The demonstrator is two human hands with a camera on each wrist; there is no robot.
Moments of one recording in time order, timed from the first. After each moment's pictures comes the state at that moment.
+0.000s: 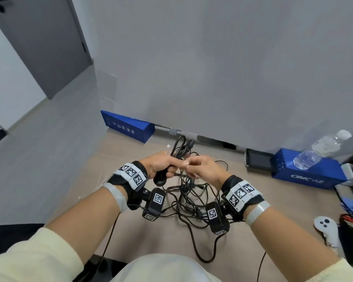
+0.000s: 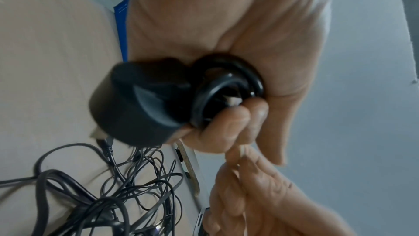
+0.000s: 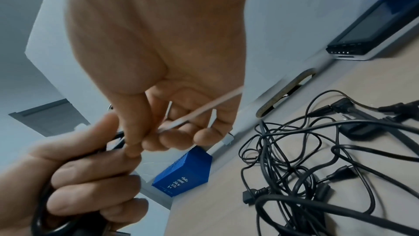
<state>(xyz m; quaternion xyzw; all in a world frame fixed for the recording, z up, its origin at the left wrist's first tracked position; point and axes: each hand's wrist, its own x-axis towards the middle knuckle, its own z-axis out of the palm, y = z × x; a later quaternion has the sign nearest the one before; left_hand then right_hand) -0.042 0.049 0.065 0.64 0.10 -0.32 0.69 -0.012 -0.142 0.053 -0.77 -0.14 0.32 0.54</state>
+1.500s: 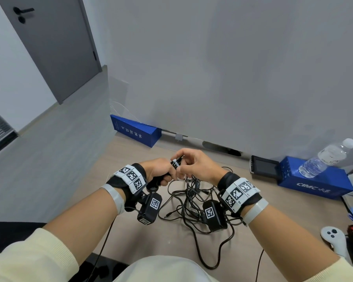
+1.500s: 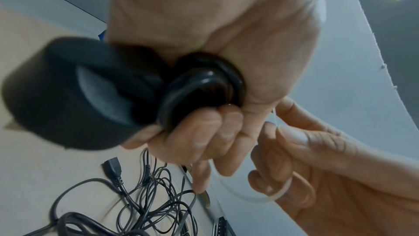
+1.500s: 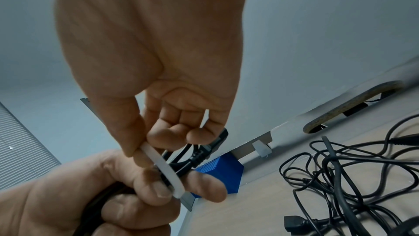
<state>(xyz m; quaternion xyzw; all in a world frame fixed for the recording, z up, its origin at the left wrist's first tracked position) -0.058 0.070 0.072 0.72 0.17 -0.36 0.56 -0.020 -0.103 0.087 -0.77 -0.27 0.28 0.50</state>
